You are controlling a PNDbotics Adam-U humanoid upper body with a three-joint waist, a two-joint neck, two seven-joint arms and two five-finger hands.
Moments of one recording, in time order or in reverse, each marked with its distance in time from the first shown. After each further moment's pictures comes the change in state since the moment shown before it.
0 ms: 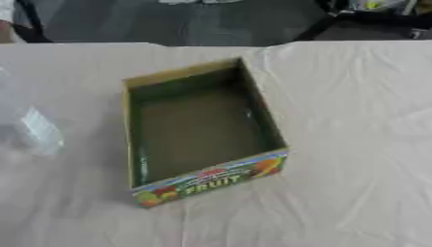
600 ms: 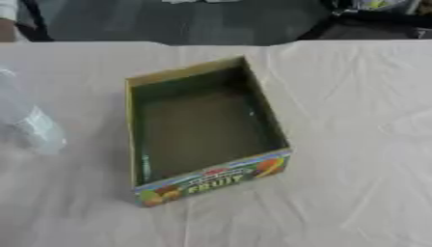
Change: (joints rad) left arm -0.002 -0.006 0.000 -0.005 0.003 0.006 0.023; right arm 0.000 0.000 0.004 0.000 0.008 0.009 -0.003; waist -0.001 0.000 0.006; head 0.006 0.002
